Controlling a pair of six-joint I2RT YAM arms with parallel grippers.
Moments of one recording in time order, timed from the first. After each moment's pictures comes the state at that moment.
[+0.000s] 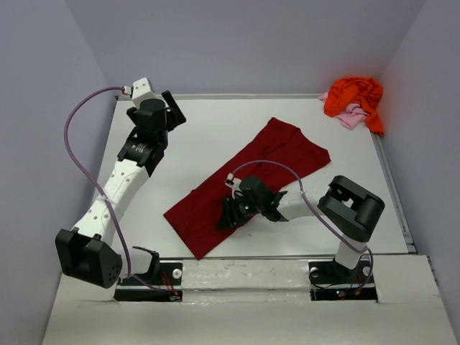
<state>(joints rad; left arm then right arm) -0.31 1.27 1.21 -0.24 -0.45 -0.47 0.92 1.81 0.81 0.31 -0.45 0.69</state>
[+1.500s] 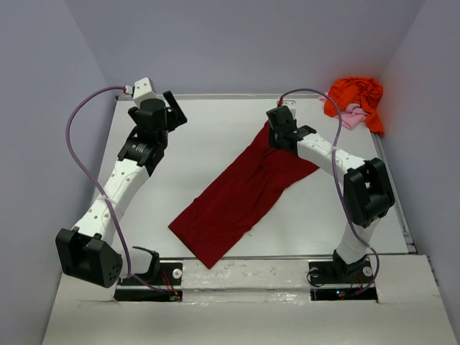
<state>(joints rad) -0.31 1.27 1.21 -0.24 -0.42 -0.47 0.49 1.81 1.44 -0.41 0.46 0.38</state>
